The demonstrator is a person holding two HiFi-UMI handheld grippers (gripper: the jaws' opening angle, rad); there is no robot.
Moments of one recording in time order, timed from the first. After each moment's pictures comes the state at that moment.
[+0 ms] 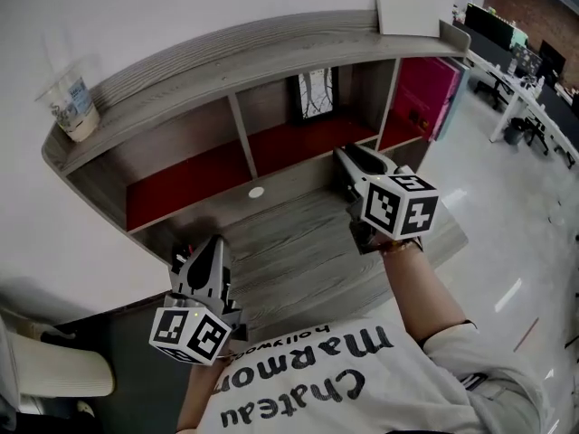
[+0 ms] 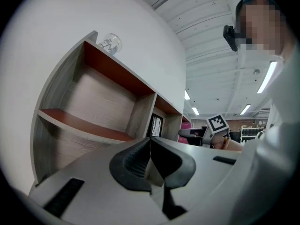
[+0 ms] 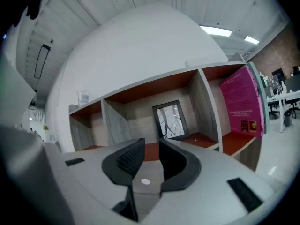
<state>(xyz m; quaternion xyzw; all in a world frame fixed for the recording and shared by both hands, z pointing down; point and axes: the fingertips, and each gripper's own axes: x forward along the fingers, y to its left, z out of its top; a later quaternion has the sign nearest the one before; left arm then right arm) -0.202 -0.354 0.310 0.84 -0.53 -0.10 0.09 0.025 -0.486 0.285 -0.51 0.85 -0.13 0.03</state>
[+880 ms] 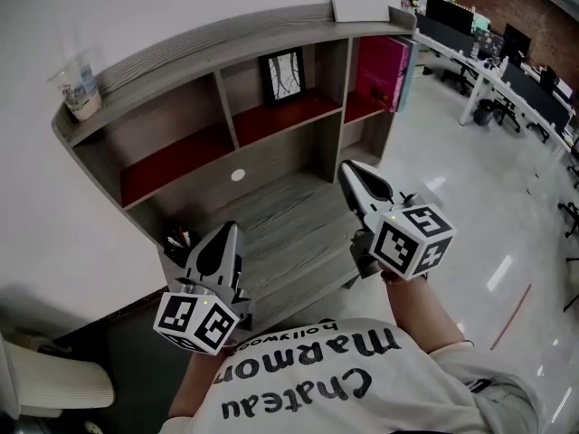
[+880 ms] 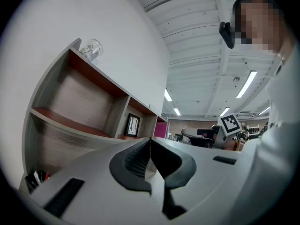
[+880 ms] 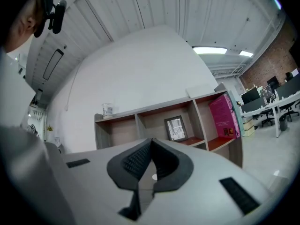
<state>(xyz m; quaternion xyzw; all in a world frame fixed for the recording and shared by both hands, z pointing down) -0.160 -0.274 0.301 0.89 -0.44 -0.10 0.07 0.034 -0.313 0.267 -0.52 0.84 -0.07 0.09</state>
